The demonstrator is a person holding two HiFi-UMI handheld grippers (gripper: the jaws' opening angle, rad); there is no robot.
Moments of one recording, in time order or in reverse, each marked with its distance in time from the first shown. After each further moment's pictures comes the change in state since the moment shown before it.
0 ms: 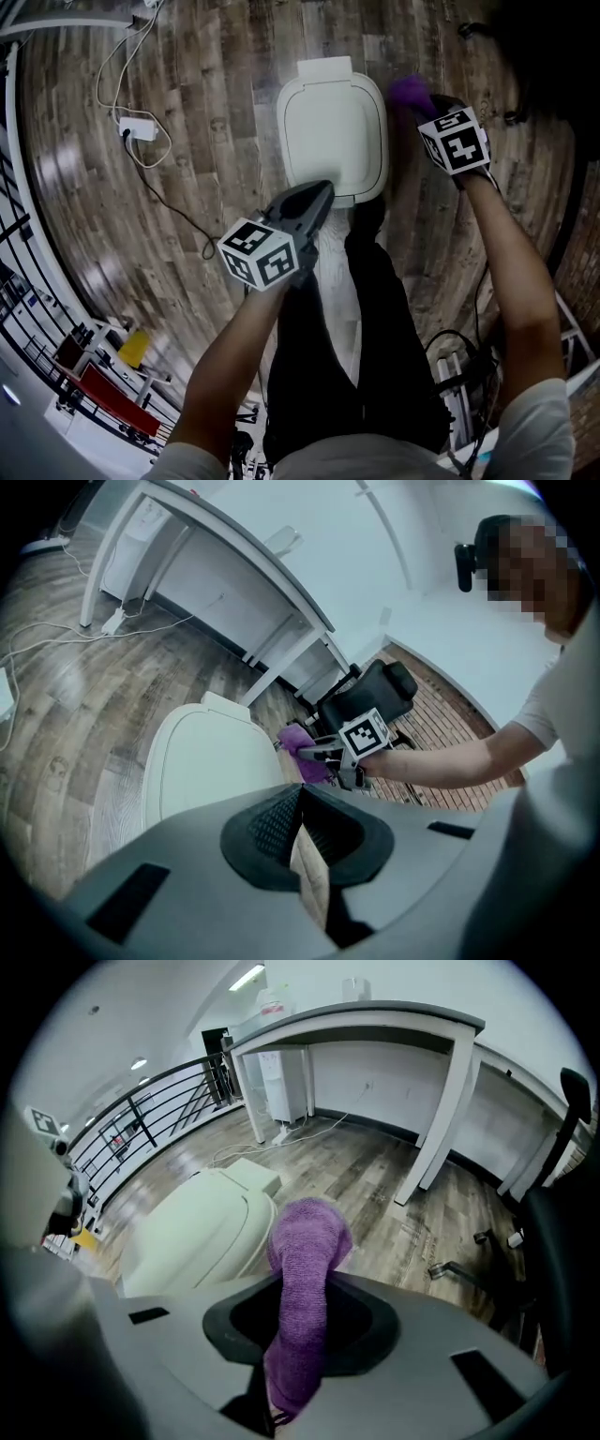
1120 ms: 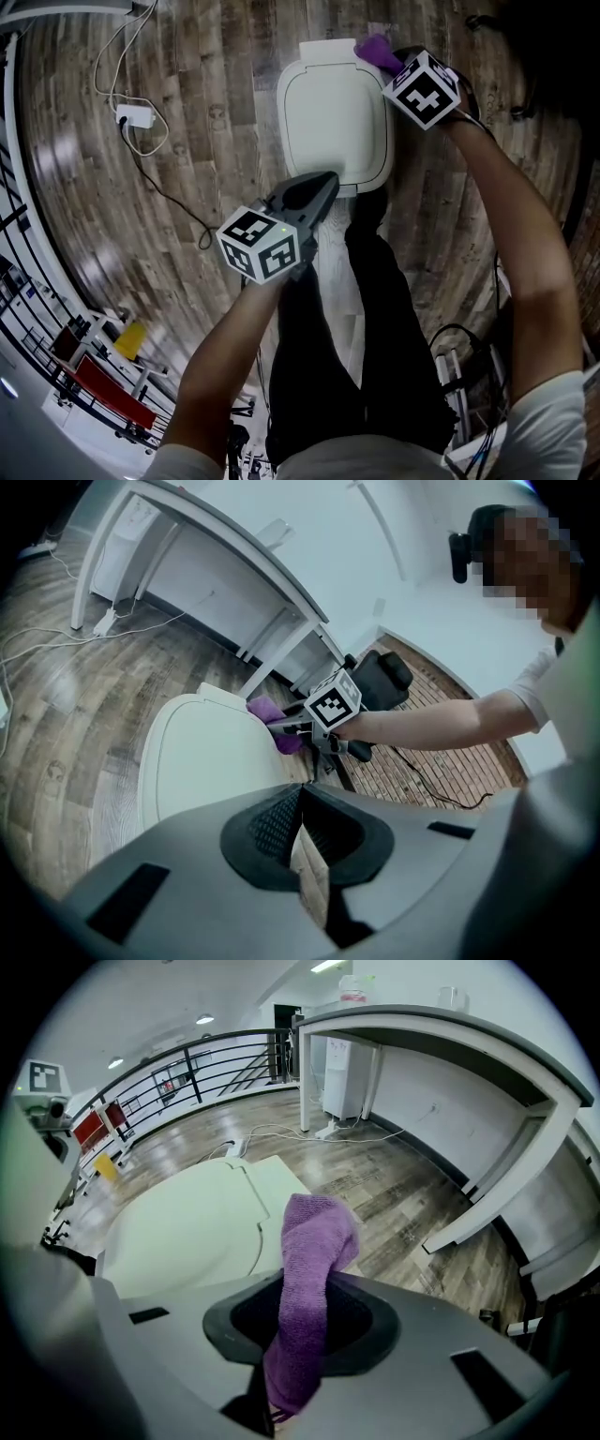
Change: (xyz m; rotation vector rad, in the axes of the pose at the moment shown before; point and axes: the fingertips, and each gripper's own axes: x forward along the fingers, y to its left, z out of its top) left arm 0.005 0.002 -0.017 0.046 0.035 -0.014; right arm 0.045 0.034 0.067 -0.368 0.031 0.062
